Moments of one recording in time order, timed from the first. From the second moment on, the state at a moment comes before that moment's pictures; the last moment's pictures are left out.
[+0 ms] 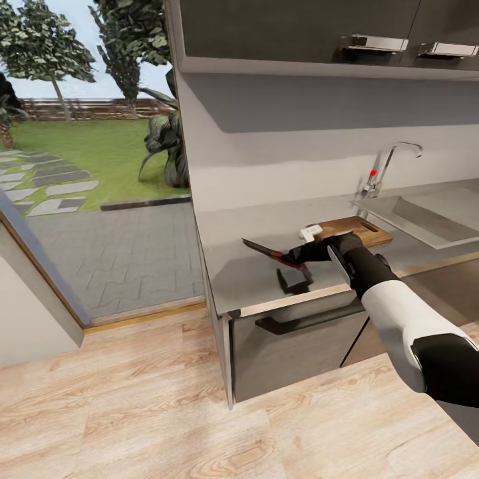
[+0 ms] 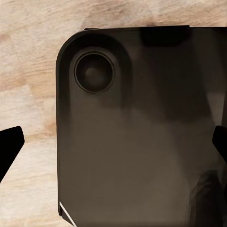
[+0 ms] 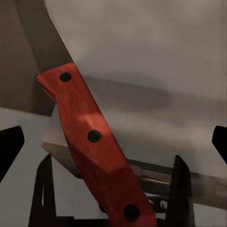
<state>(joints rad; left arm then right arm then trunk) 0.01 -0.05 0.00 -0.02 0.00 -0.38 0.08 -1.26 -0.09 0.22 -0.60 0.10 0.61 0.53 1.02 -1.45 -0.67</state>
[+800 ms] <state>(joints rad) 0.01 -0.05 0.00 -0.02 0.00 -0.38 0.08 -1.26 -0.08 0.22 -0.55 0.13 0.61 0.50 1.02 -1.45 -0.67</state>
